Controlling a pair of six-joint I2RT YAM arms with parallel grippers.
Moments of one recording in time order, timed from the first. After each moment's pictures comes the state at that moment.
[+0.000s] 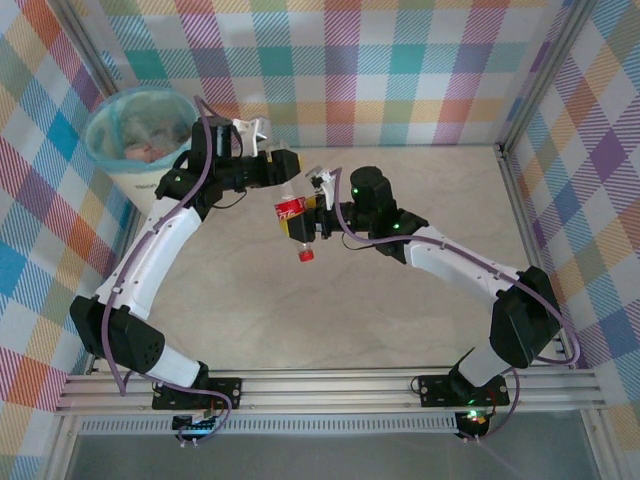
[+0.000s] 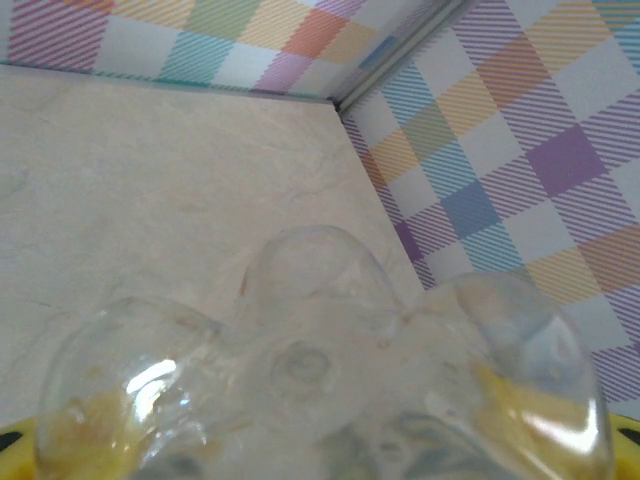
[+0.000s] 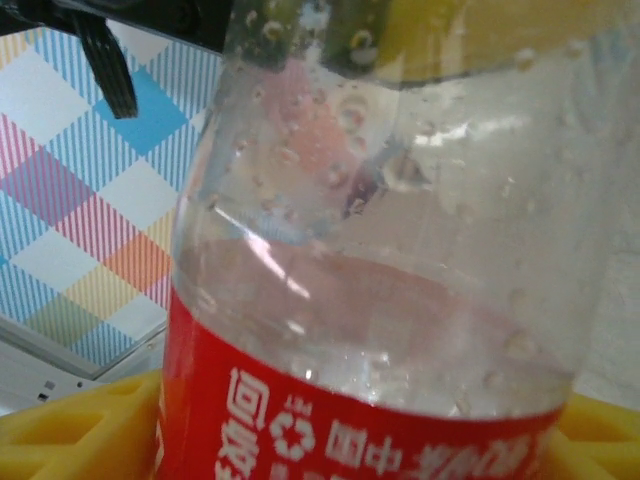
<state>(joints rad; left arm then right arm) -0.34 1.49 1.60 -0.58 0.52 -0.48 0.72 1.54 1.23 0.04 -0.64 0.36</state>
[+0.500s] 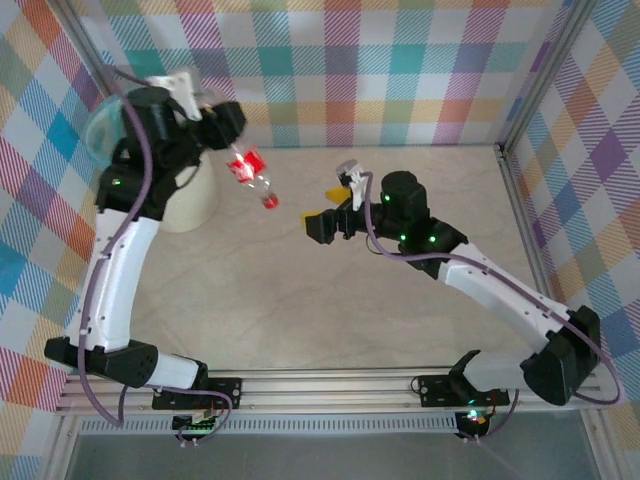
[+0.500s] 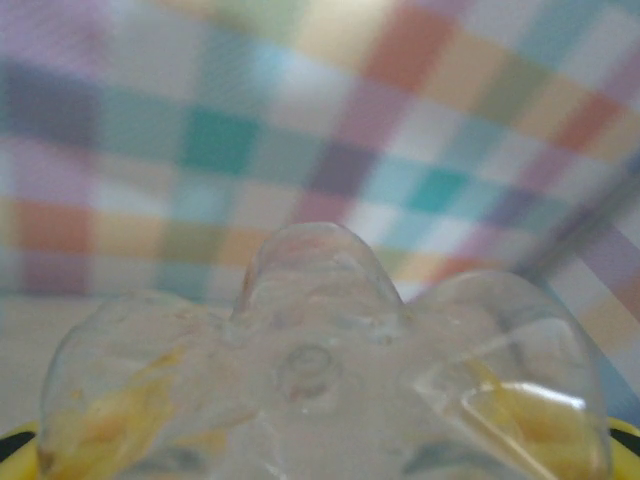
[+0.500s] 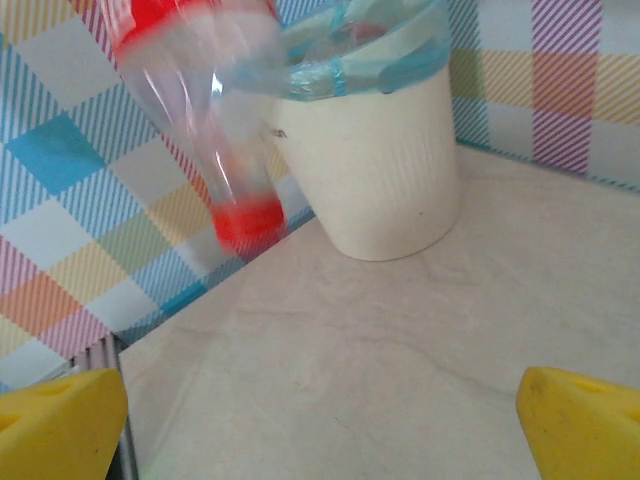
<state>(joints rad) -0.23 1.41 1.94 -0.71 0.05 -0.37 0.72 1.28 1.15 -0.10 -0.37 0.24</state>
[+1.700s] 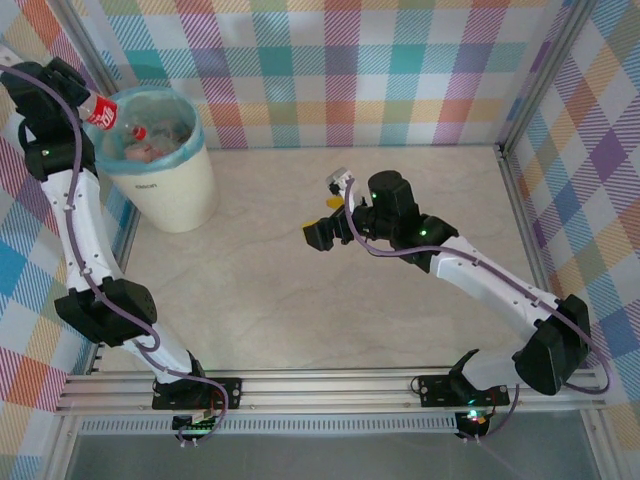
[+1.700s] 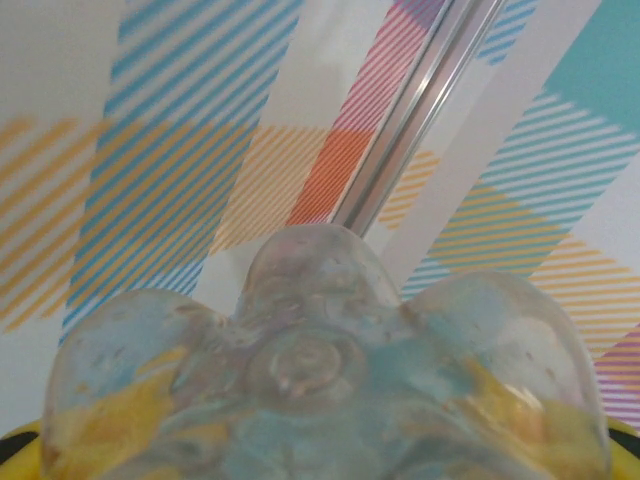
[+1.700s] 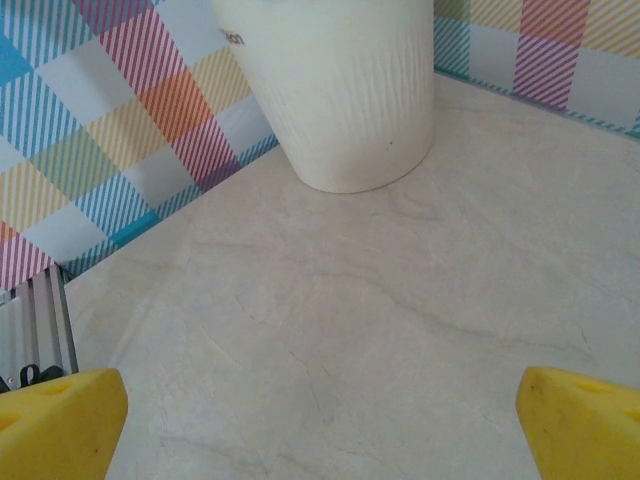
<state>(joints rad) 0.39 1.68 2.00 -0.35 -0.16 -0.44 0.72 1.37 1.21 -0.25 -0.37 0.12</state>
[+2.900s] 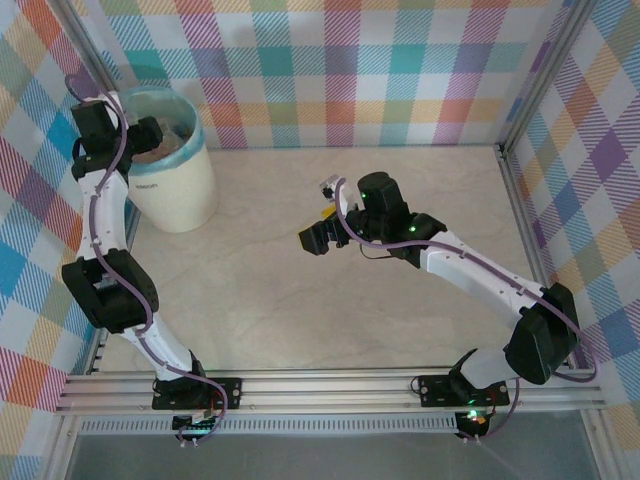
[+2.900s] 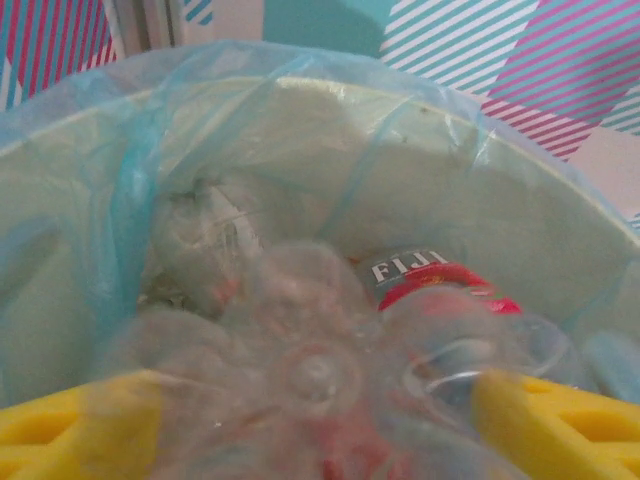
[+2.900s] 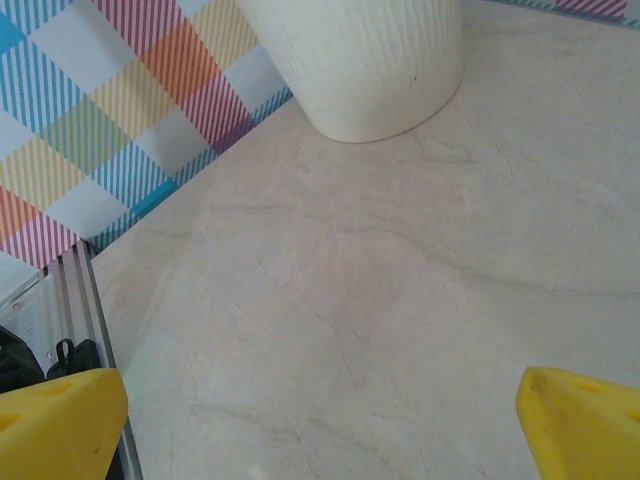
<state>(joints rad) 0.32 1.77 1.80 -0.45 0.16 -0.10 0.72 1.43 1.22 -0.28 -0.43 0.18</state>
